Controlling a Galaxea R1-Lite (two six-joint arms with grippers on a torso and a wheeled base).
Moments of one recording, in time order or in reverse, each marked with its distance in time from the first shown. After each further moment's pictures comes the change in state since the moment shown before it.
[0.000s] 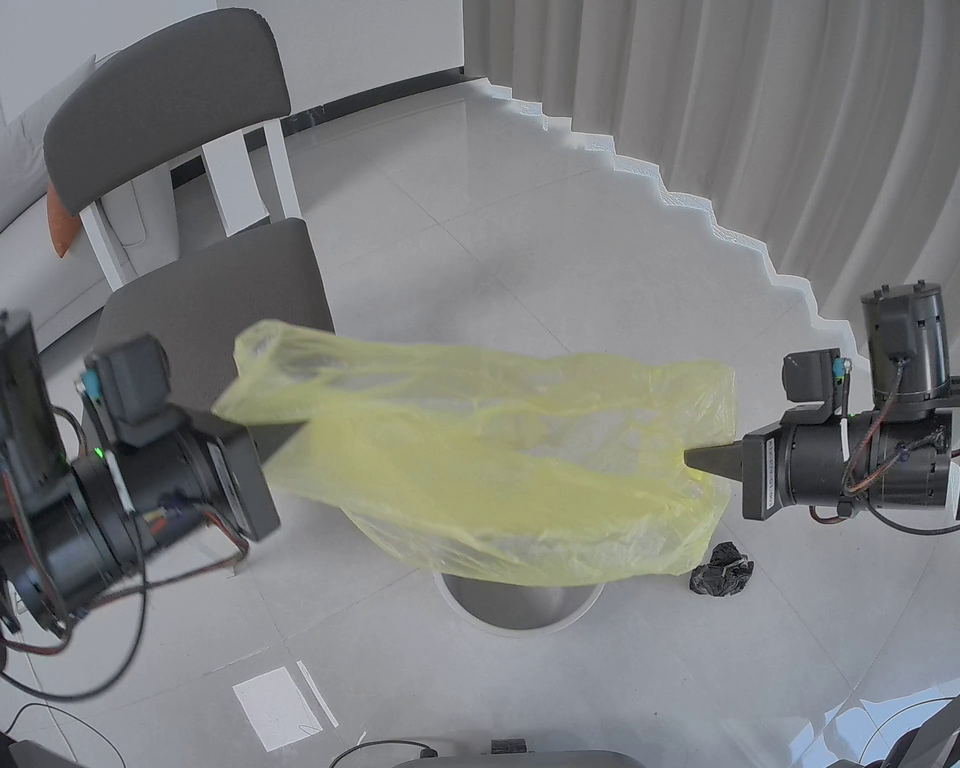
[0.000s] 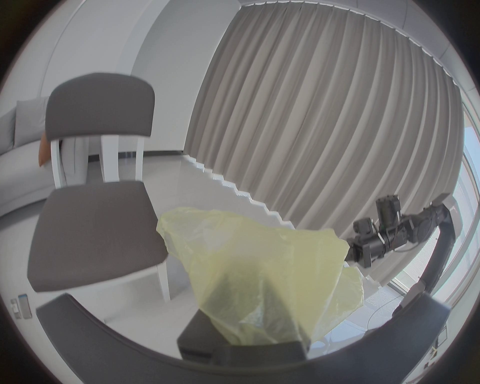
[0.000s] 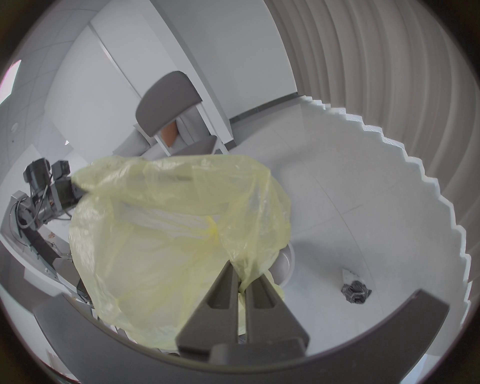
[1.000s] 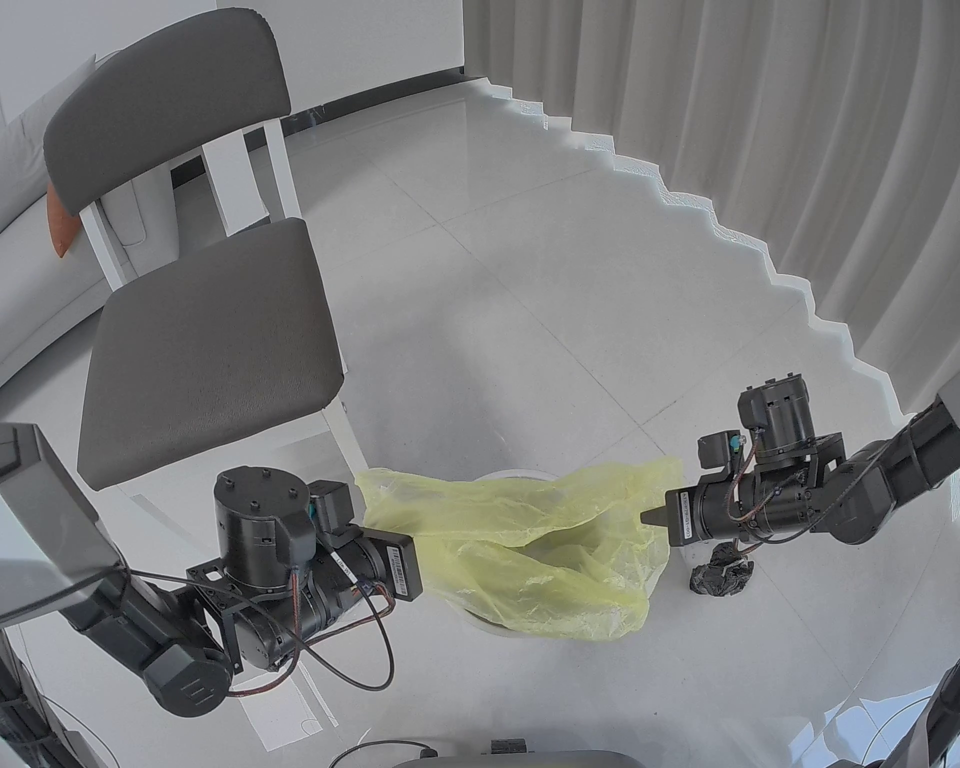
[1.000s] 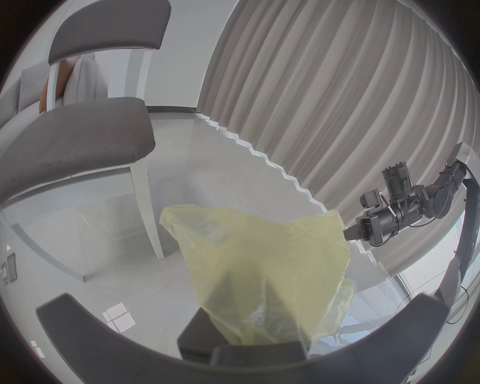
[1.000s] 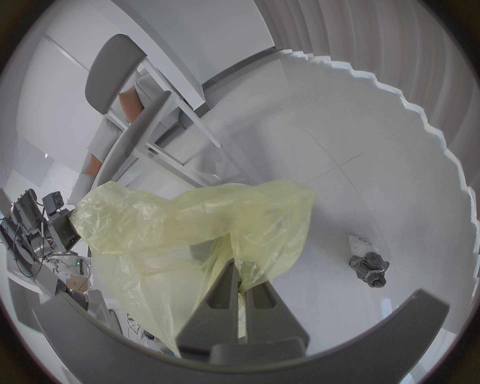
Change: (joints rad) left arm 0.046 0.617 0.191 -0.608 -0.008 -0.104; right arm -0.187 0.448 0.034 -0.257 0.170 0.000
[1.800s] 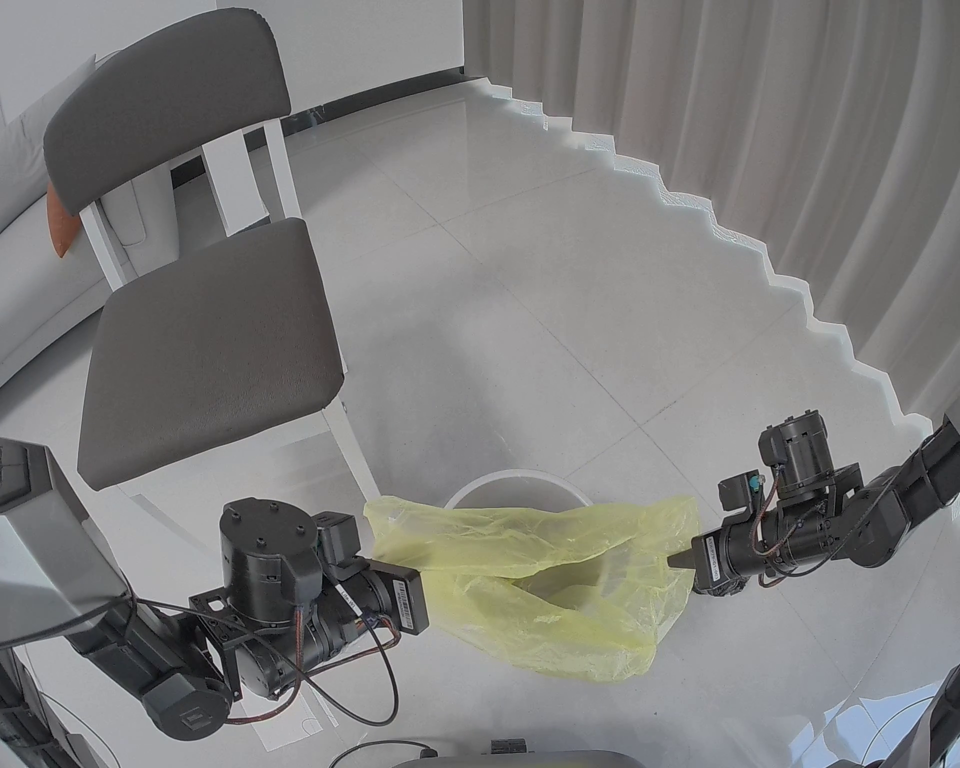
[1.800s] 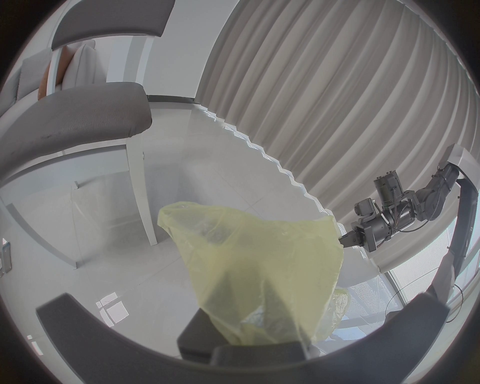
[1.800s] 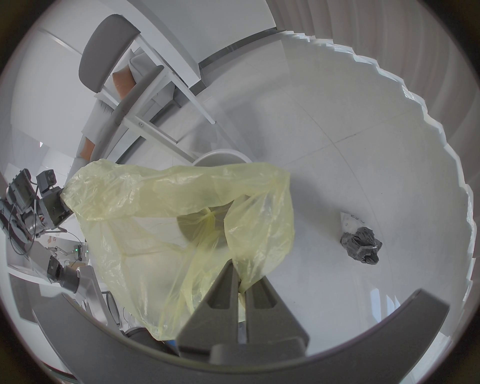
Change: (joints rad) left arm -0.048 0.006 0.073 -0.040 -0.007 -0.046; right arm -0.049 -0.026 0.140 0.016 0.025 -0.104
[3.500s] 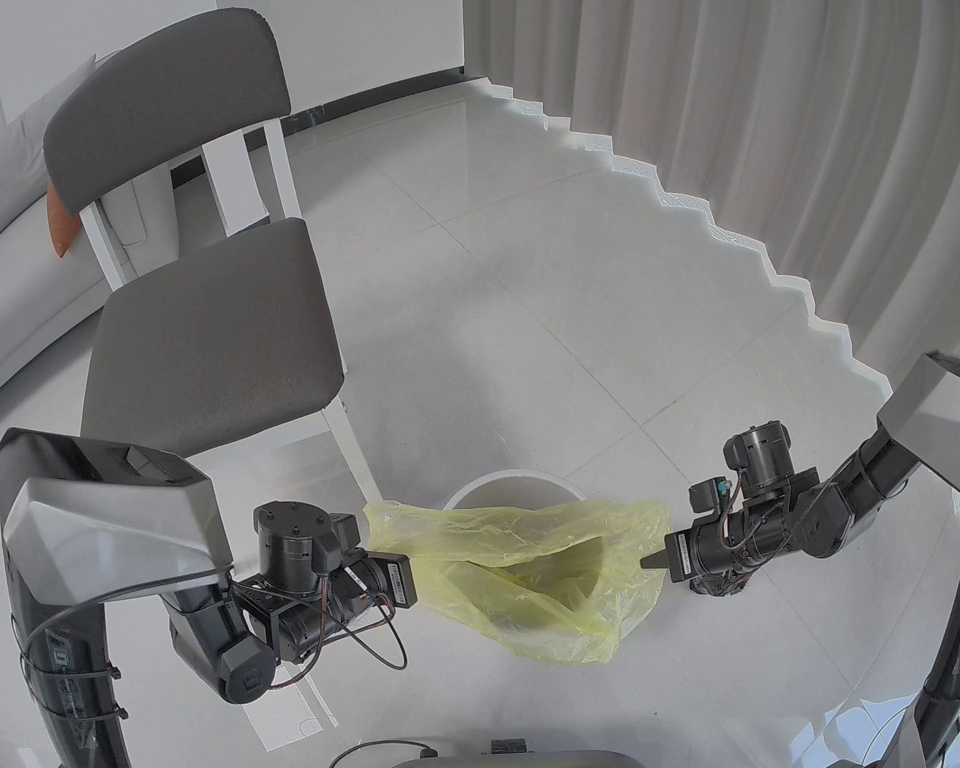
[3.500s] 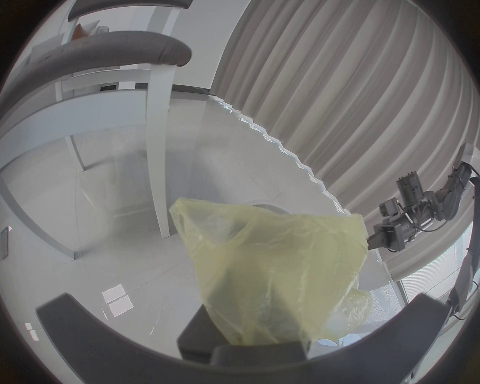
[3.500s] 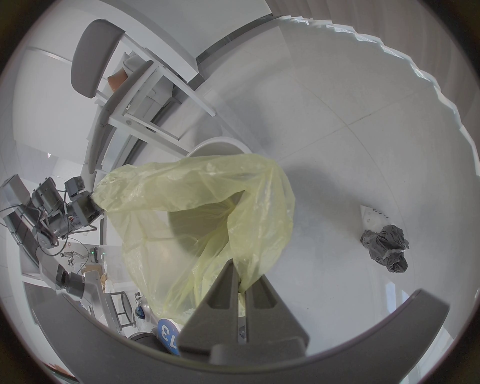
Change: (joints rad) left arm 0.169 0.318 -0.089 -0.193 -0.095 0.009; right arm -0.040 0.211 -0.125 -0.039 0.123 0.016
